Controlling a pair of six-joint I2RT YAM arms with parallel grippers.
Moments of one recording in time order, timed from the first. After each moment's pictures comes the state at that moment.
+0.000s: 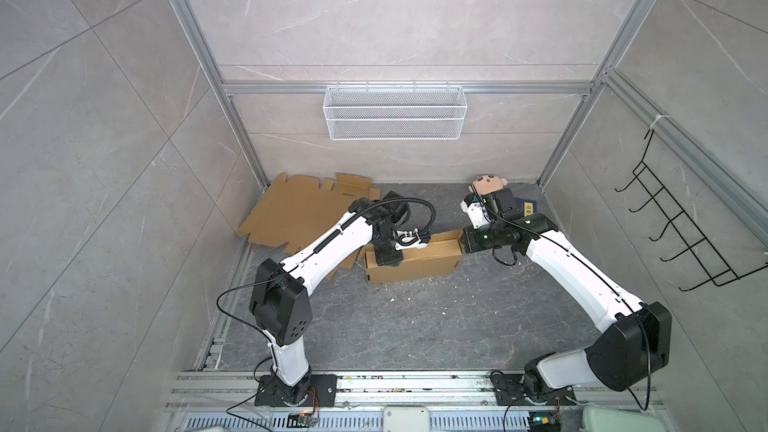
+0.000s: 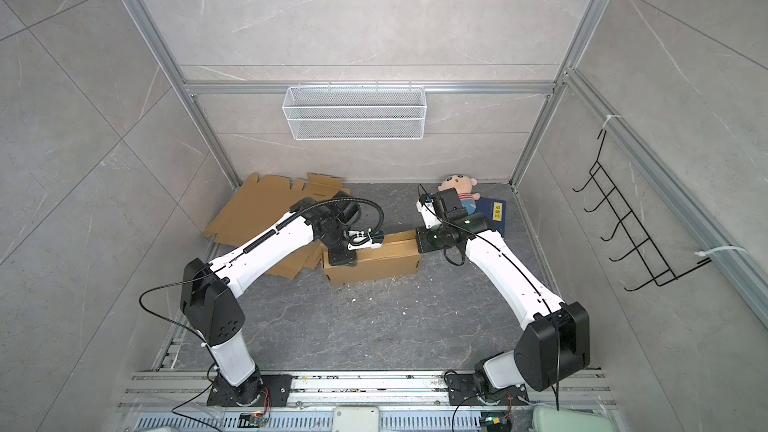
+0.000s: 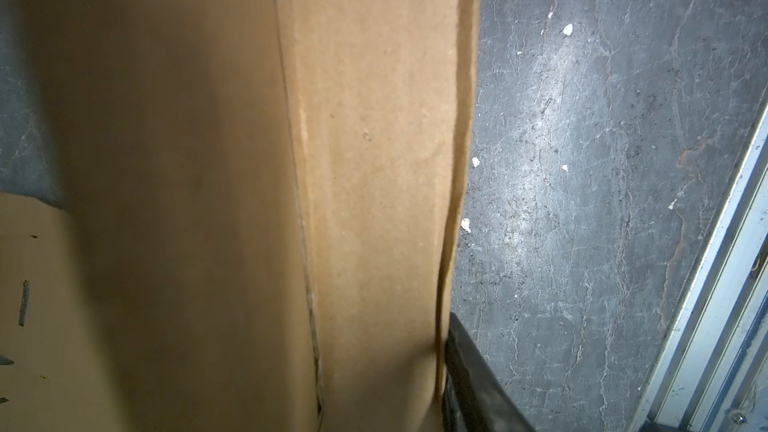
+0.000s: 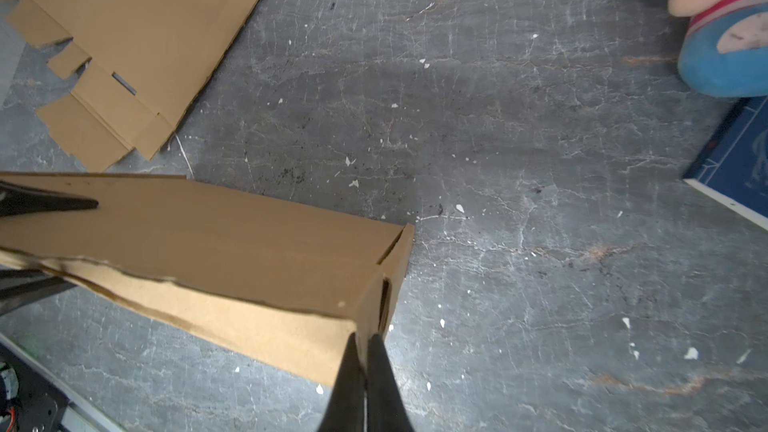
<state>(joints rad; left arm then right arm) -0.70 1.80 1.67 -1.17 0.12 0.76 0.36 1.45 1.29 -0.80 -0.17 0.11</state>
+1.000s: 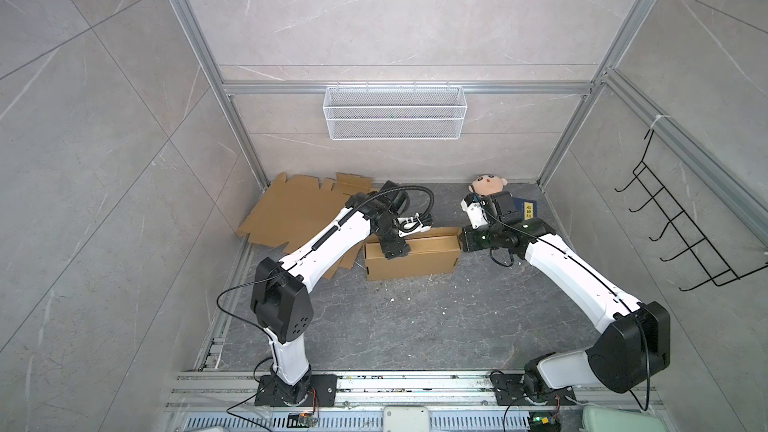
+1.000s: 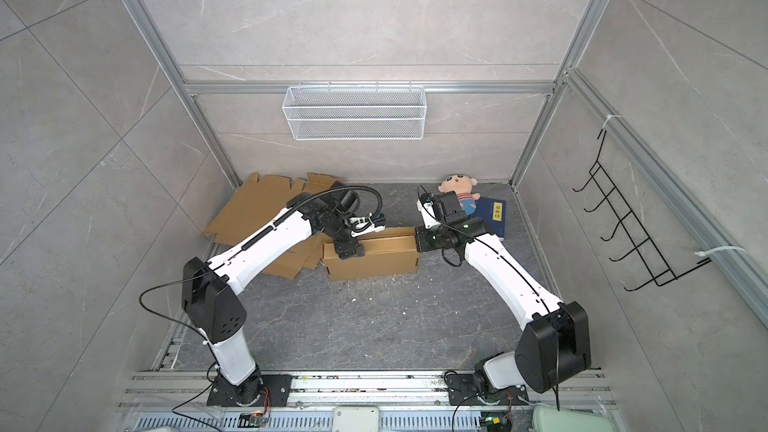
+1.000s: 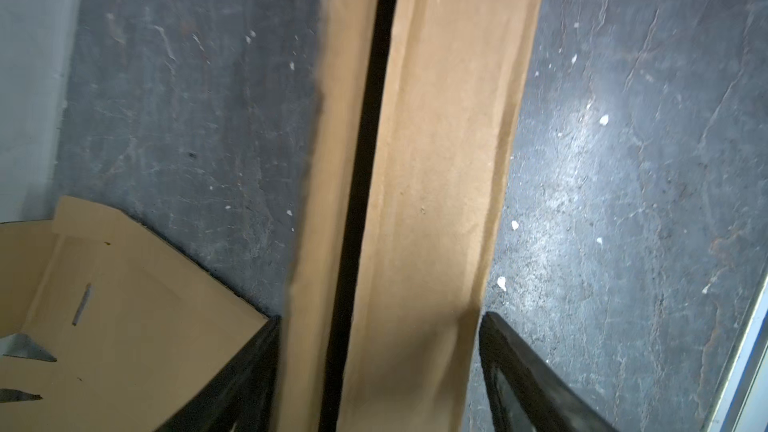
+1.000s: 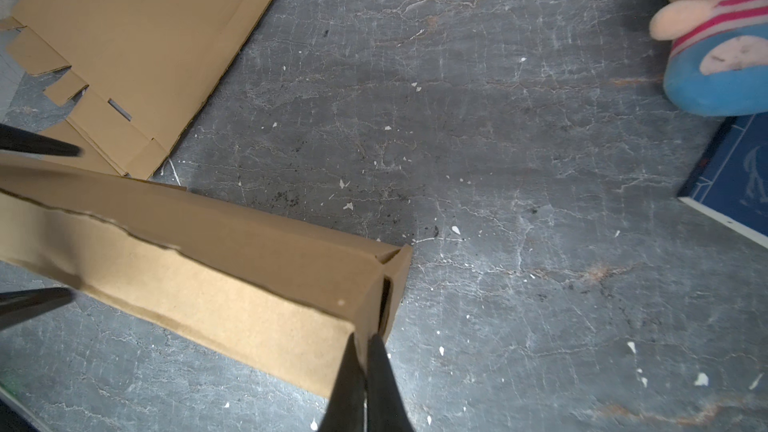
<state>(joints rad) -0.65 1.77 1.71 -1.03 0.17 0.65 0.36 1.44 1.24 -0.71 -0.15 0.12</state>
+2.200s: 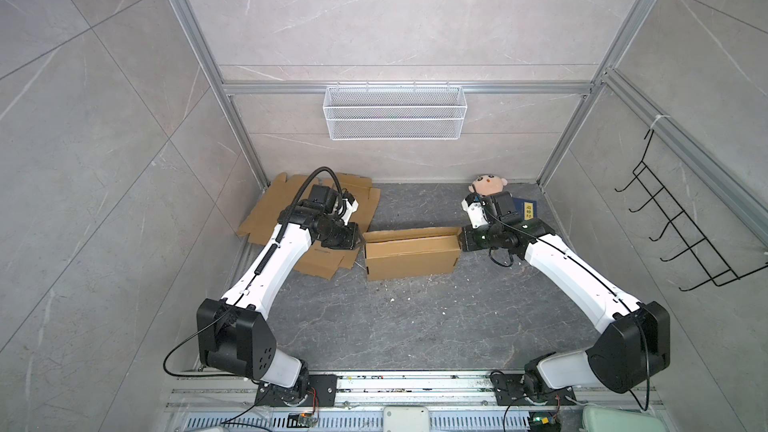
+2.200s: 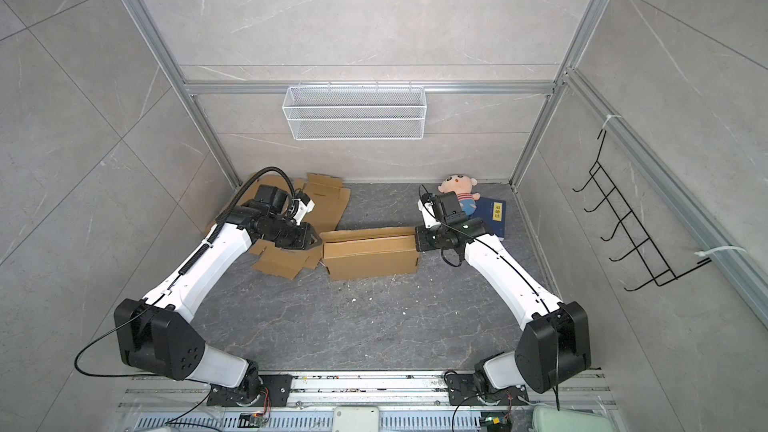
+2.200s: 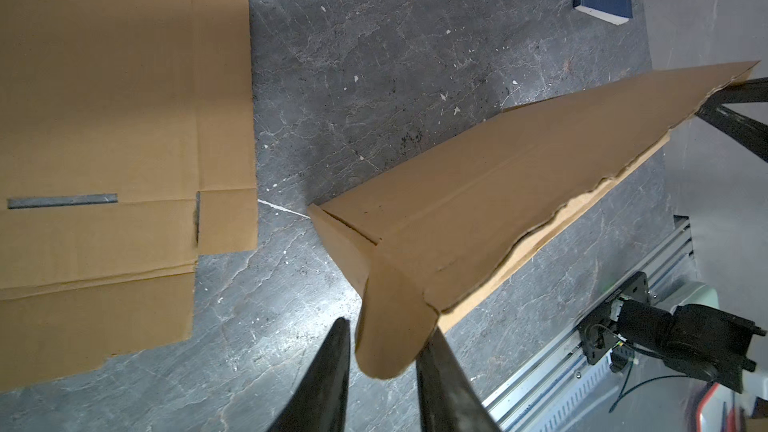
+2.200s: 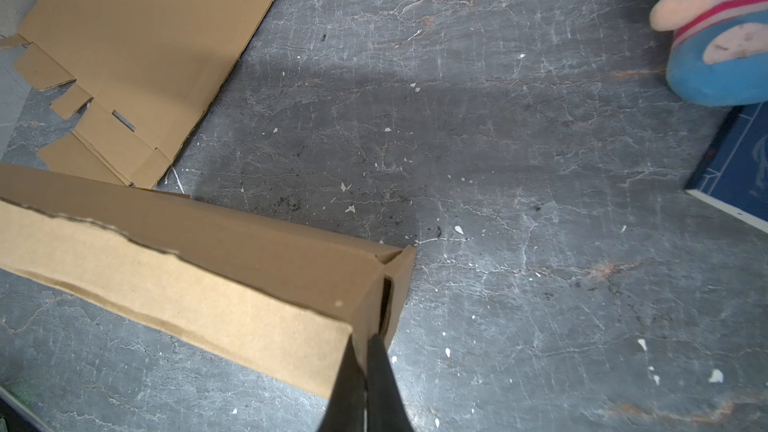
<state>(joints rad) -0.30 1.50 1.37 -0.96 0.41 -0.13 0.36 1.44 1.24 -0.70 -0.15 0.16</state>
